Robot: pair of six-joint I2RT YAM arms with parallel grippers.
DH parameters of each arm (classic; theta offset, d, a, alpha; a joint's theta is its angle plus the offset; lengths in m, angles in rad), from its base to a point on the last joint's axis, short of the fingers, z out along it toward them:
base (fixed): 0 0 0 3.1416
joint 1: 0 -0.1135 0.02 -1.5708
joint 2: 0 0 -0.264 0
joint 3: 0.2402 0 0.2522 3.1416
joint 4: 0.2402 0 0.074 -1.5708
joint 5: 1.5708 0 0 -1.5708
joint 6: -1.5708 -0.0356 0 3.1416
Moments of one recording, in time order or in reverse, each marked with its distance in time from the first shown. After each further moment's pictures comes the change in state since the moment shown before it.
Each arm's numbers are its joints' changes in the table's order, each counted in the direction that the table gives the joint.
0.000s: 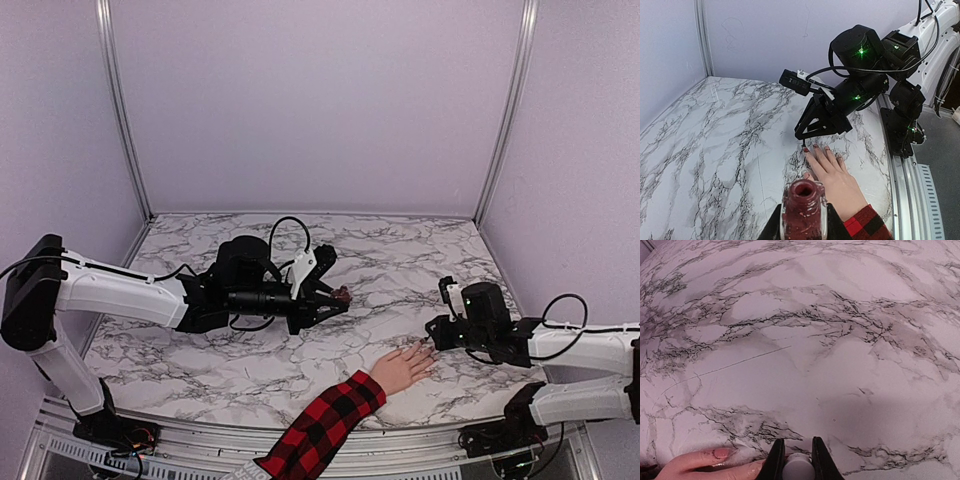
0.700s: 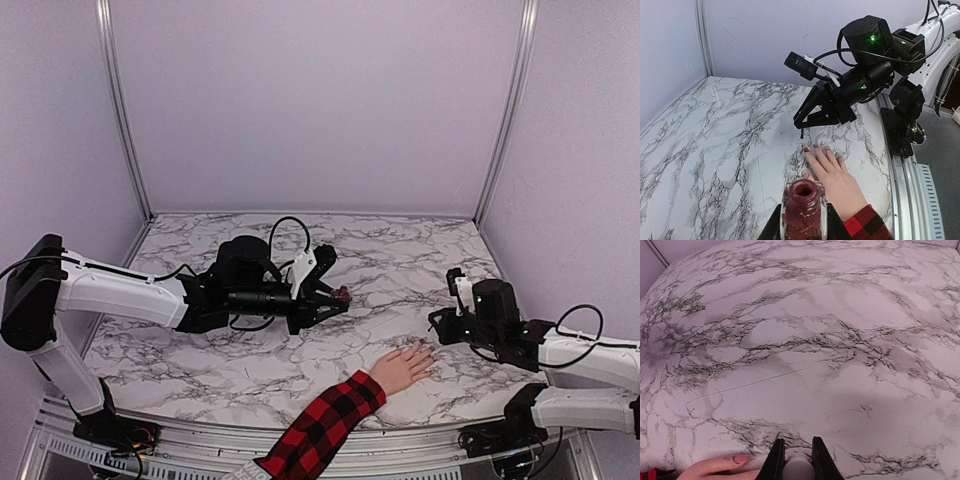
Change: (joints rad) left arm 0.000 0.000 0.000 0.000 0.000 0.000; right arm 0.000 0.123 -0.004 0.010 0.006 0.003
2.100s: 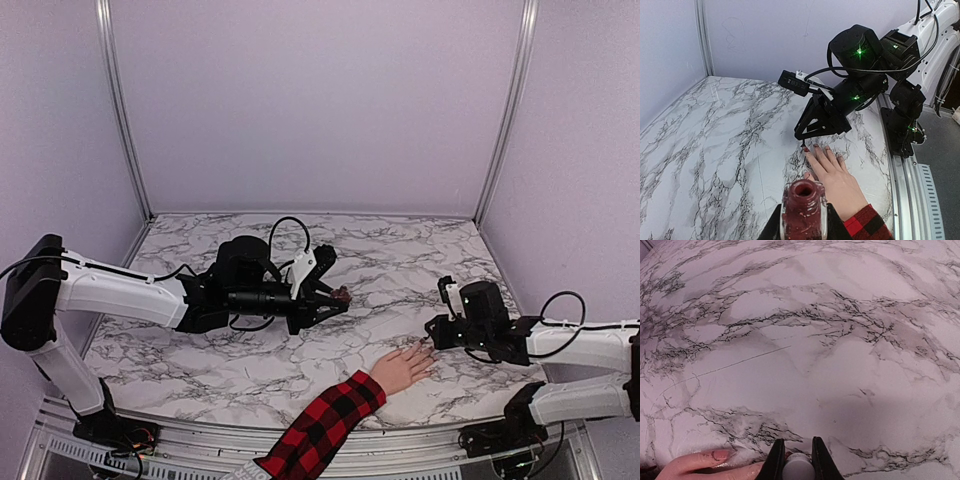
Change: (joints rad) left arm -0.001 0.000 -0.002 0.000 0.000 0.000; right arm 0.000 -0.143 0.015 -0.011 -0.003 -0.006
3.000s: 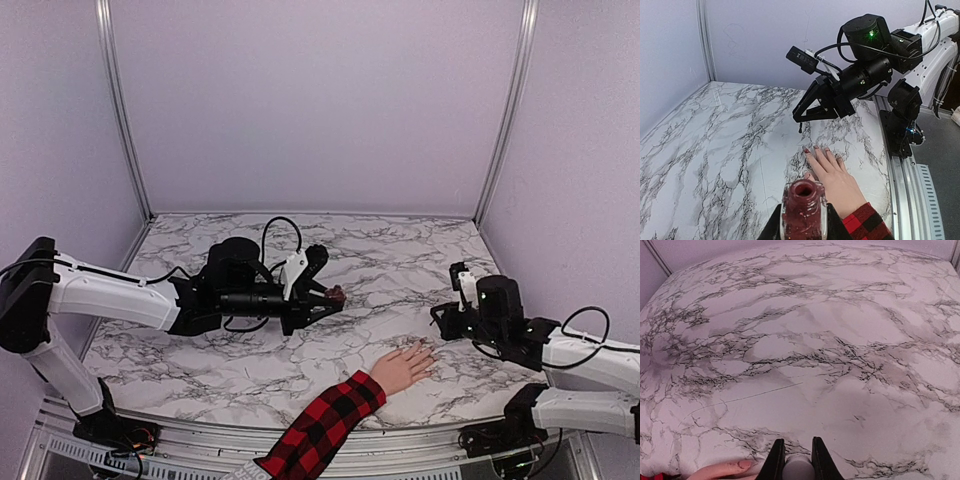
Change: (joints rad) left arm -0.005 0.040 -0.049 -0.037 0.001 -0.005; right arm 0.000 0.181 0.005 0.033 0.024 0.018
